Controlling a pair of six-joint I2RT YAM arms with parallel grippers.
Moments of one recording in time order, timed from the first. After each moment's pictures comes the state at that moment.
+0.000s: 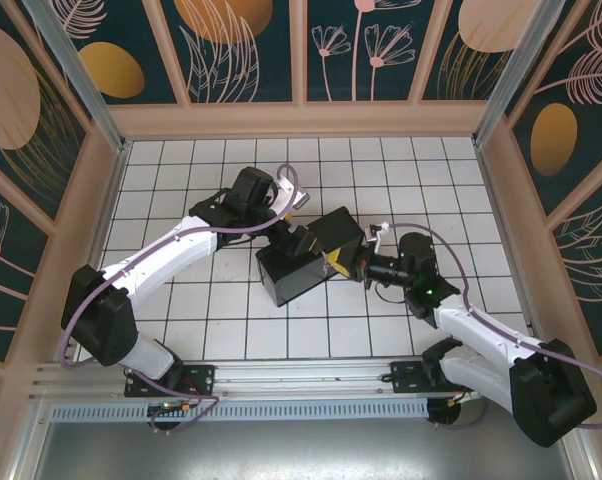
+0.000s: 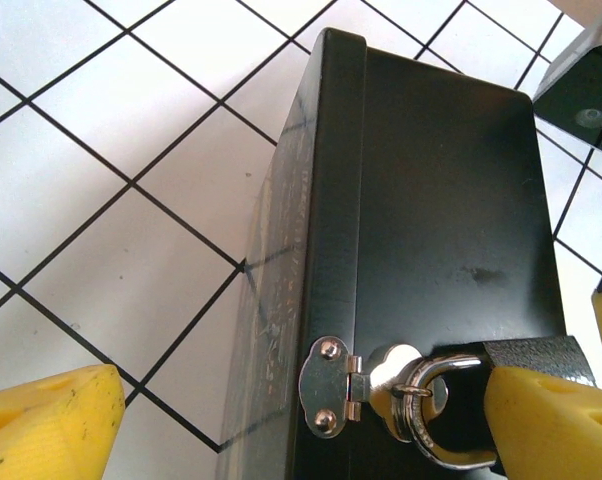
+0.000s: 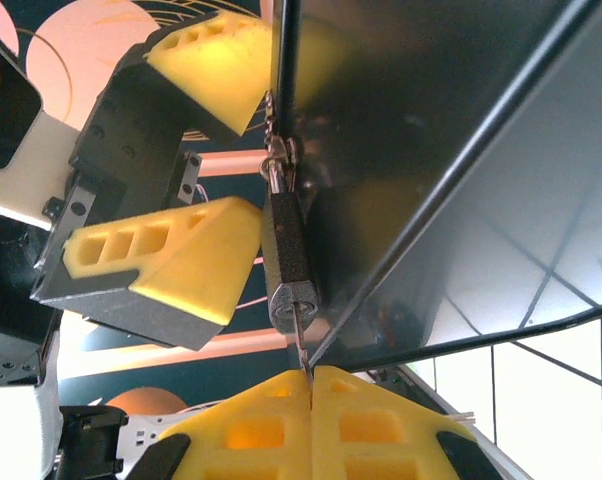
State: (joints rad) left arm -0.65 1.53 1.22 -0.49 0.39 0.03; right arm 0.52 0.99 0.37 0.40 -0.73 1.39
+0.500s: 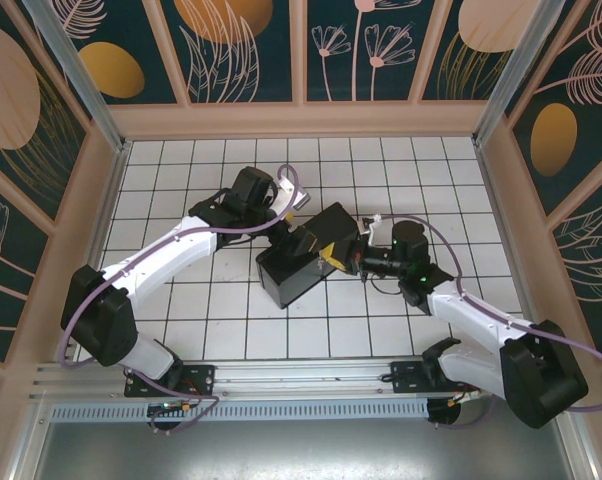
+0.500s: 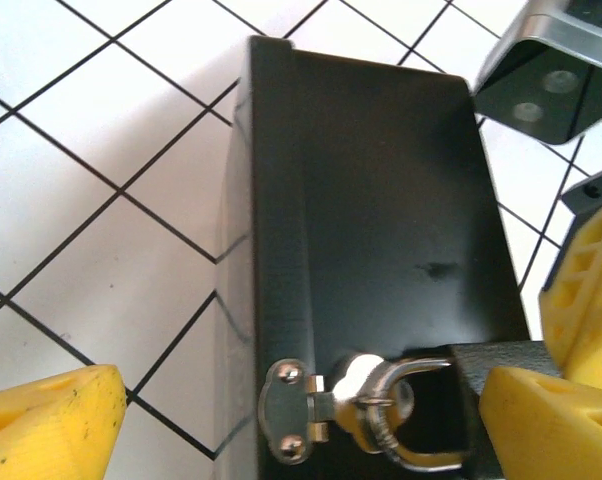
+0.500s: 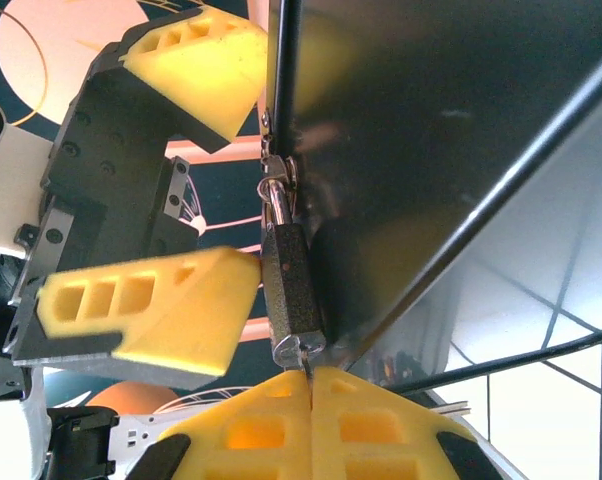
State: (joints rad) left arm -0.65 1.52 1.21 -0.48 0.41 0.04; right arm 0.51 1.10 0.46 0.36 -0.77 1.35
